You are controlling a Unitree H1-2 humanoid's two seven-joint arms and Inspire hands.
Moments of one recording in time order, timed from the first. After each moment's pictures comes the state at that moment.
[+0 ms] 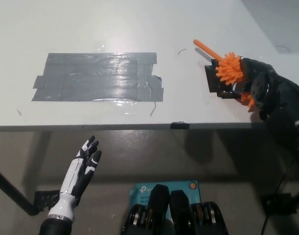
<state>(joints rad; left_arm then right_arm) -0.19 0.12 -0.02 0.35 0.12 -0.27 -0.03 -1.02 -0.30 0.46 0.86 -0.64 0.45 0.27</state>
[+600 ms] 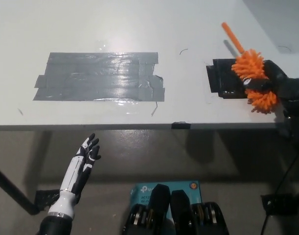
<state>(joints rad) -0.19 0.12 -0.02 0.36 0.12 -0.27 -0.03 -0.93 -0.27 -0.04 0.86 -0.37 0.36 0.25</state>
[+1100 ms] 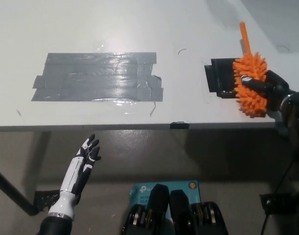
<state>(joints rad) -0.19 0.12 -0.02 0.36 0.12 -0.27 -0.03 -0.89 -0.18 -0.34 0.83 -0.09 0.39 0.33</state>
